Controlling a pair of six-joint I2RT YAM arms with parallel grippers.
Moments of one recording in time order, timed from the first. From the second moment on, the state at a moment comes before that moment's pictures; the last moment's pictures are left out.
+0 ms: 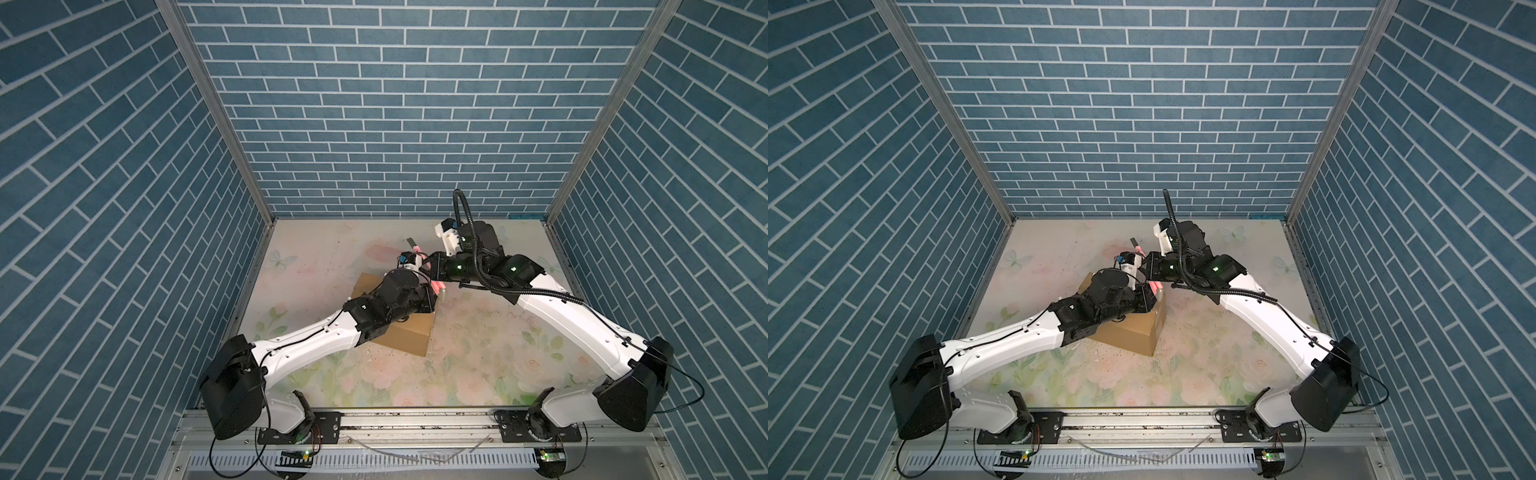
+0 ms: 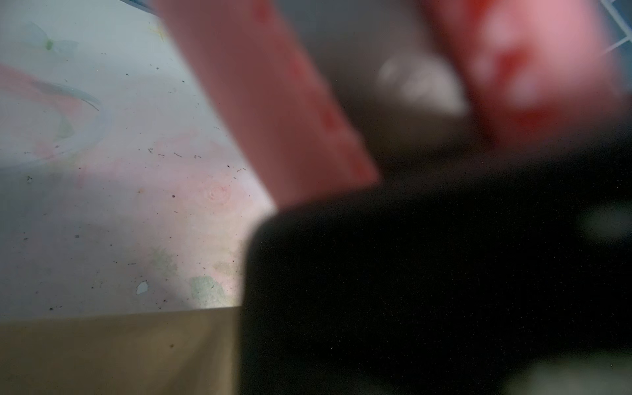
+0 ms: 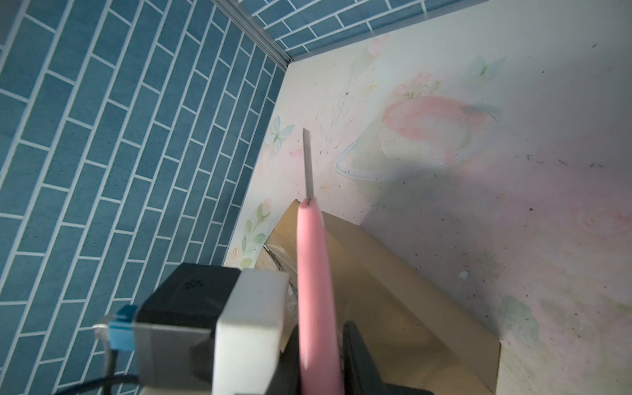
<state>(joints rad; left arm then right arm) -0.92 1.41 1.00 -0.04 -0.01 -0.80 0.76 1.43 1.38 -0.54 -0.27 0.65</state>
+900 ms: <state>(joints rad) -0.95 0.95 0.86 -0.19 -0.15 -0.79 0.69 1.14 1.16 -0.60 -0.32 0.66</state>
